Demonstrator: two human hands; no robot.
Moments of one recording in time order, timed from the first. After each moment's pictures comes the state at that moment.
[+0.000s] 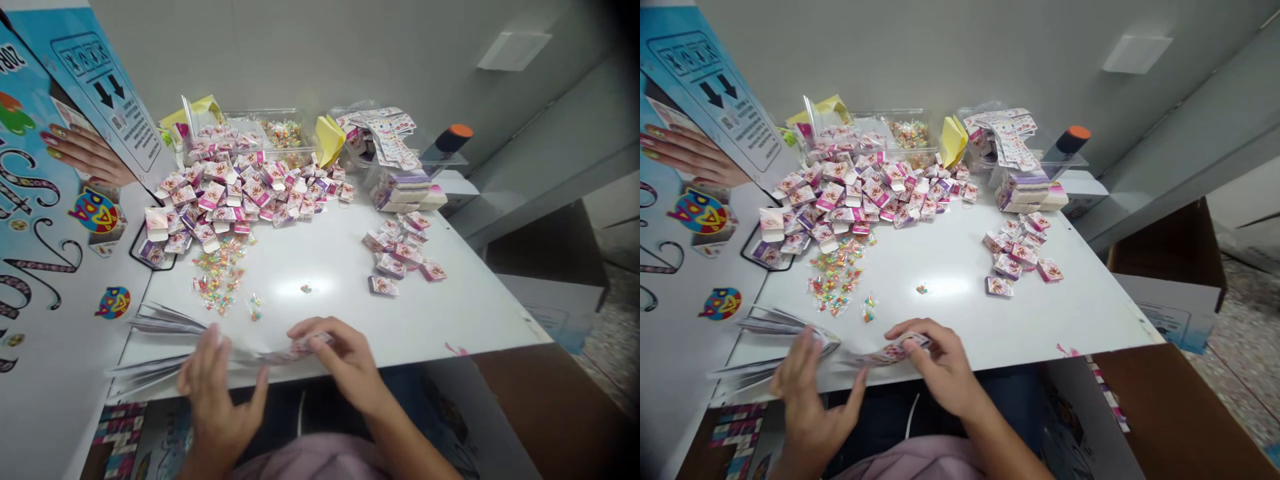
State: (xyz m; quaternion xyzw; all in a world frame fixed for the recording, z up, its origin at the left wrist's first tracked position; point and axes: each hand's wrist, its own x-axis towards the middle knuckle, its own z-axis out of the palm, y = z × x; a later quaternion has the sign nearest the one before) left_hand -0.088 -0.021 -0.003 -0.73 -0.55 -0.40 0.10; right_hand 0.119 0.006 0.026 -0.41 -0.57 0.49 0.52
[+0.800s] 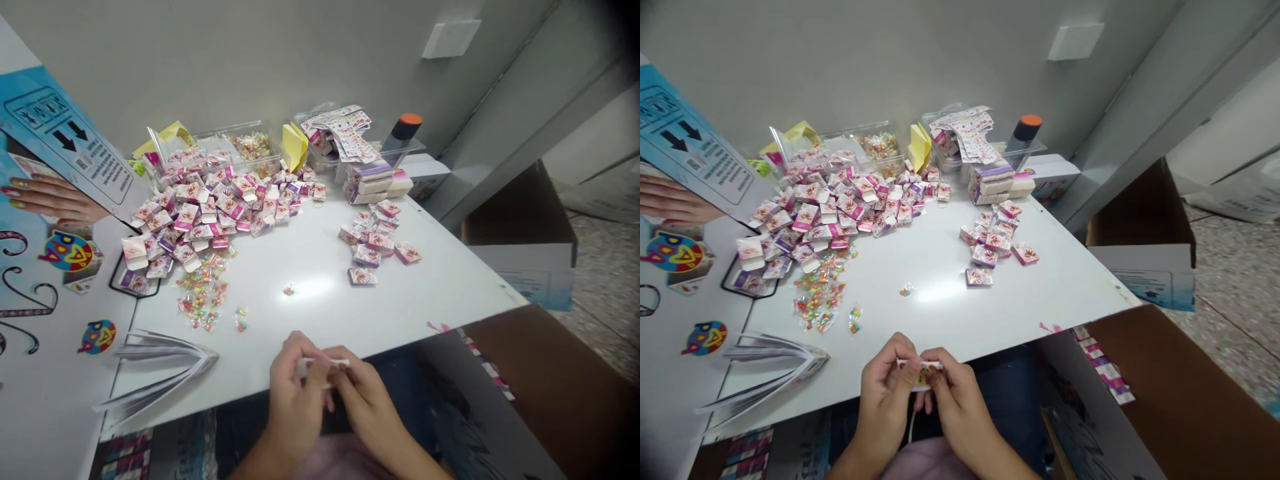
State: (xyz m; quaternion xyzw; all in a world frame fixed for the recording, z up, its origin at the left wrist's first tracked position) left_hand 0.028 -0.012 0.036 -0.45 -0.43 -0.43 -0.66; right_hand 0.142 -0.053 0.013 -0.51 -0.43 0.57 0.48
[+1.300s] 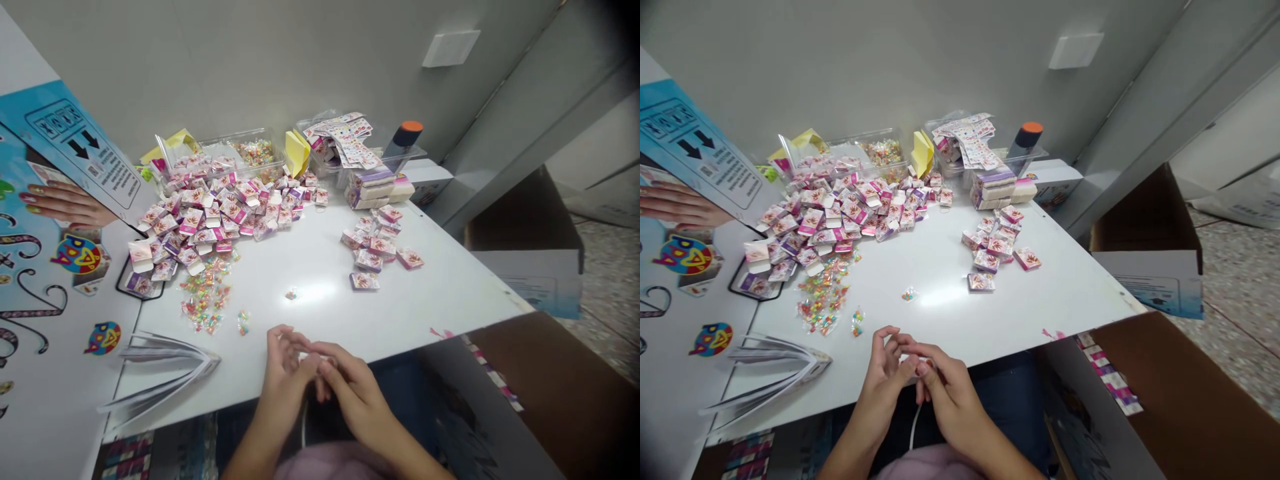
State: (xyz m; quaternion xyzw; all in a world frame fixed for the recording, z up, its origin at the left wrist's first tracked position) left_hand 0.019 -0.005 0.011 -0.37 -0.47 -0.45 -0.66; right_hand 0.139 -0.040 0.008 -0.48 -0.46 0.54 0.52
